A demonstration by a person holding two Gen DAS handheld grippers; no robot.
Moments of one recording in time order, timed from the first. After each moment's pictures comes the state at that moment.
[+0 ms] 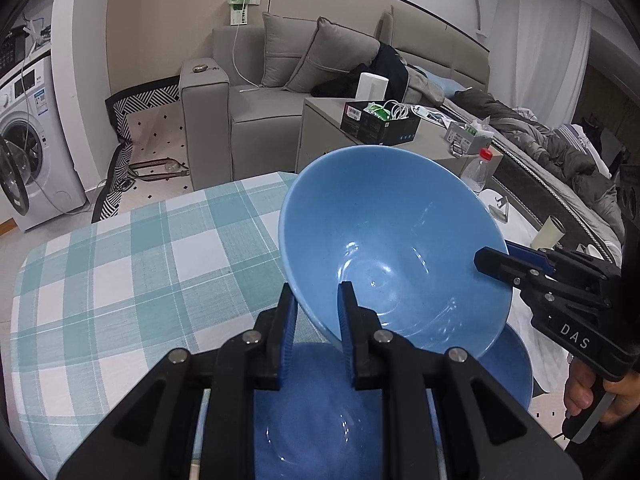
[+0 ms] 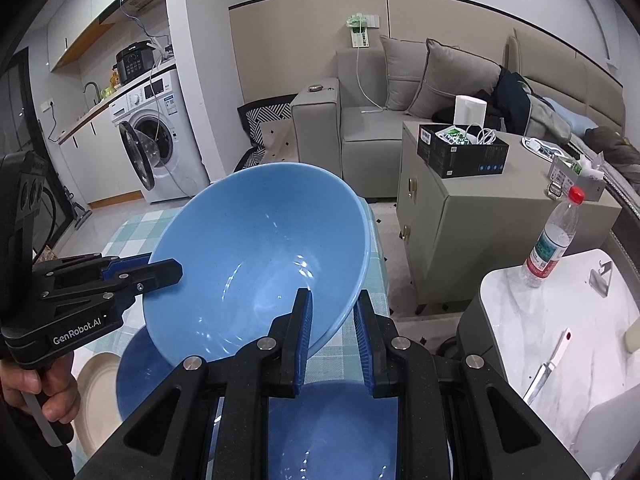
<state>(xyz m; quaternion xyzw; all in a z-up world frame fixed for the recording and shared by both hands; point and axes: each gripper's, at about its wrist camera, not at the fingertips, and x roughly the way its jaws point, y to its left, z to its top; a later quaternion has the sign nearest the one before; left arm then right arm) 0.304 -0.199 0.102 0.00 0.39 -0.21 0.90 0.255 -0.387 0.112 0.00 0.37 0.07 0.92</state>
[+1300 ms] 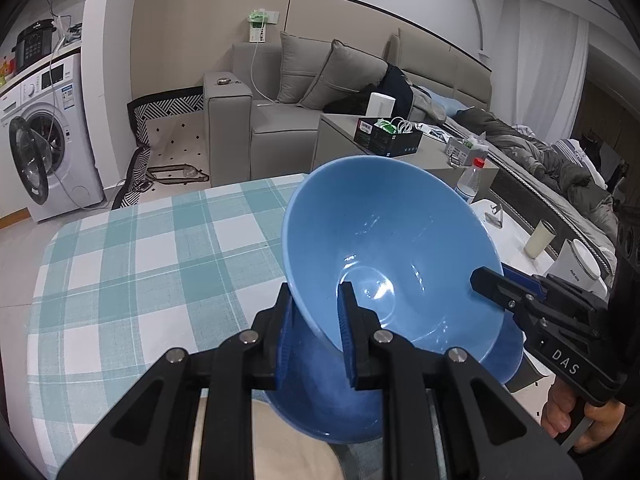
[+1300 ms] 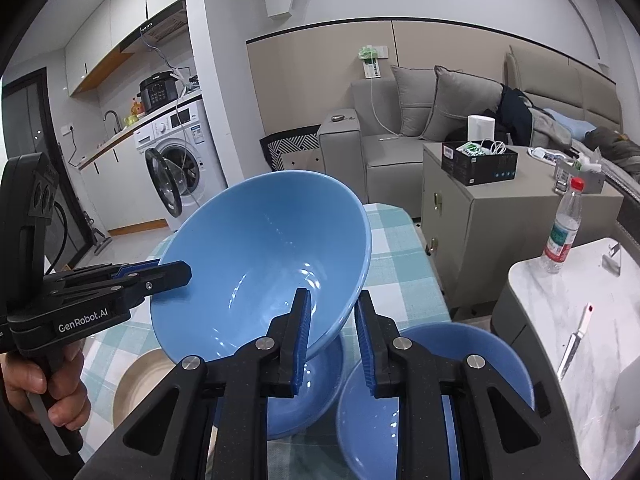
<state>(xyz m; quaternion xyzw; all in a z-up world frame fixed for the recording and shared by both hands) 0.230 -0.136 0.111 -0.02 0.36 -0.20 0.91 0.164 -0.325 0.109 0.05 0.31 0.09 0.94</state>
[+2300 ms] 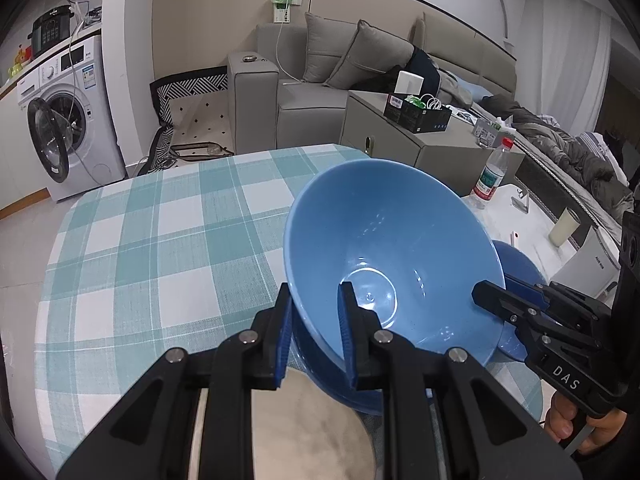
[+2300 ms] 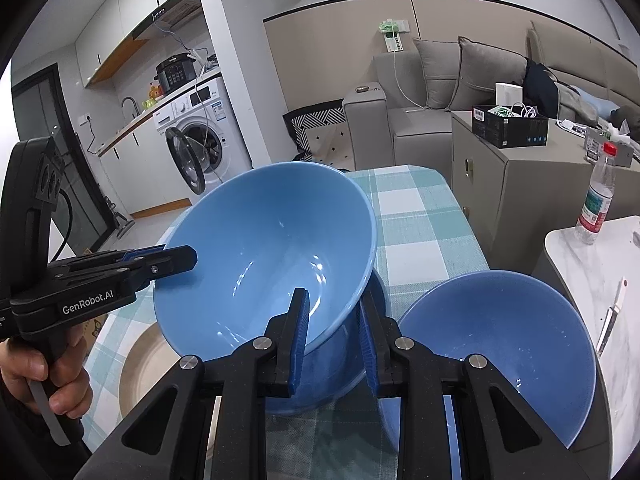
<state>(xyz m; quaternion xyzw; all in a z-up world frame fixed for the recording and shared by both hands) 0.223 -0.122 0.076 -0.01 0.40 -0.15 0.91 0.165 -0.304 0.061 0.05 0.36 0.13 0.92</state>
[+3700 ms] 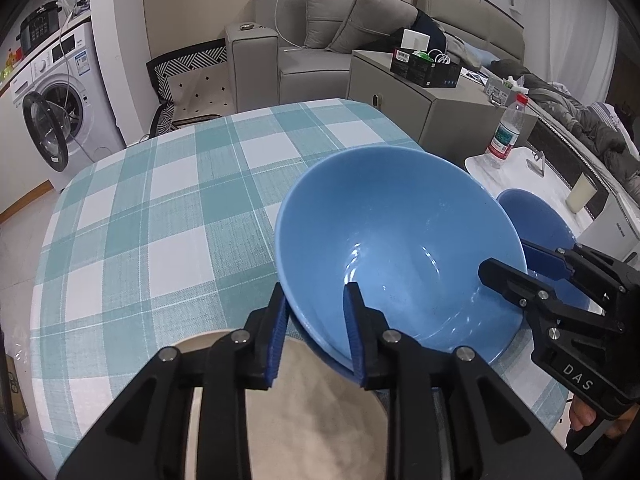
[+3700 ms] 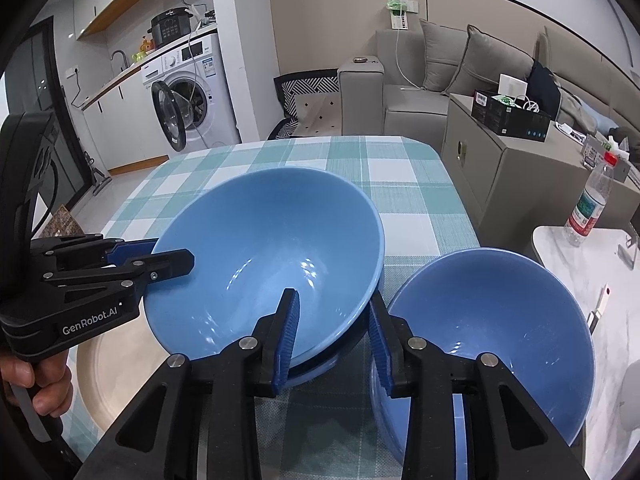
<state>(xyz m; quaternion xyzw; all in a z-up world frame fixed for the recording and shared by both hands) 0.226 -0.132 0.034 0.03 0.44 -0.14 0.88 0.175 -0.288 0.033 -0.02 0.40 0.11 0.91</state>
